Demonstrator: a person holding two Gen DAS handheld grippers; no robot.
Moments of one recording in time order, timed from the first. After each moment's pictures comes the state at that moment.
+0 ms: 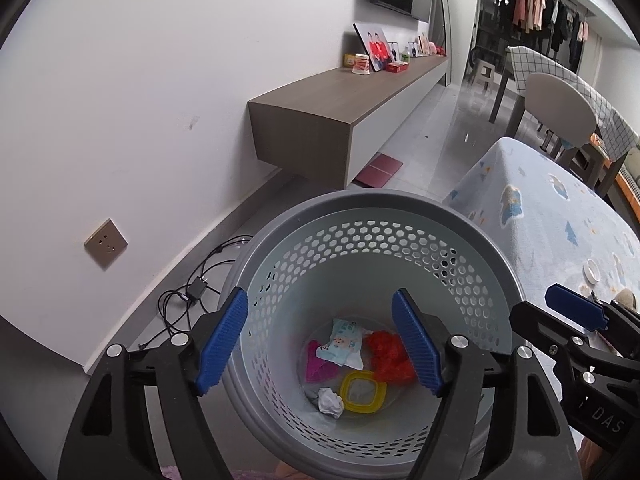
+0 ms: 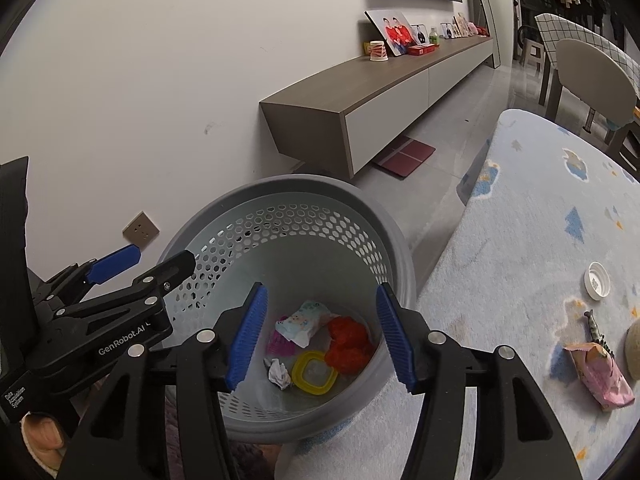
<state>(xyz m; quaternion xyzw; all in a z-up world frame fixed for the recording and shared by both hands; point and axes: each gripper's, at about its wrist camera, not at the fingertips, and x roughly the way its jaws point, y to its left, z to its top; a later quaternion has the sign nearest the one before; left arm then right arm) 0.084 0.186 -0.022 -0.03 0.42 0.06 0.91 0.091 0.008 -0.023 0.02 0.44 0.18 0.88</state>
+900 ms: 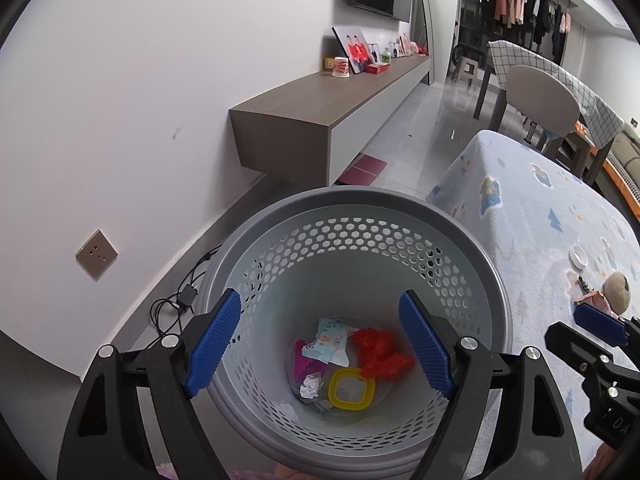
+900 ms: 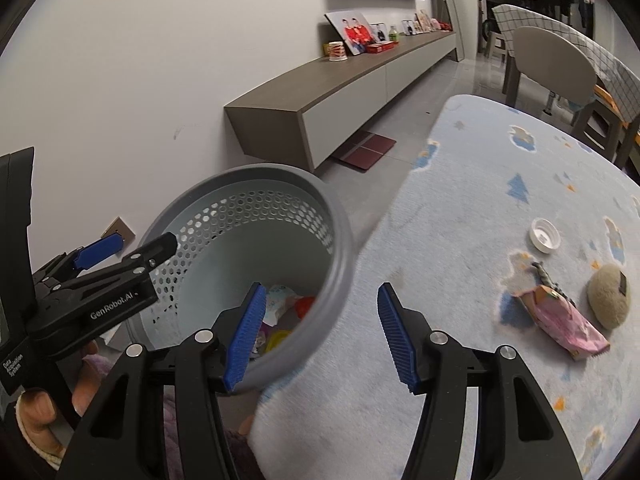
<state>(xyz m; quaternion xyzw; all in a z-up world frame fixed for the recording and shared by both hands) 0.074 0.166 -0.021 -0.02 0.41 0.03 0.91 0.050 -0.037 -0.018 0.03 0.44 0.11 0.89</state>
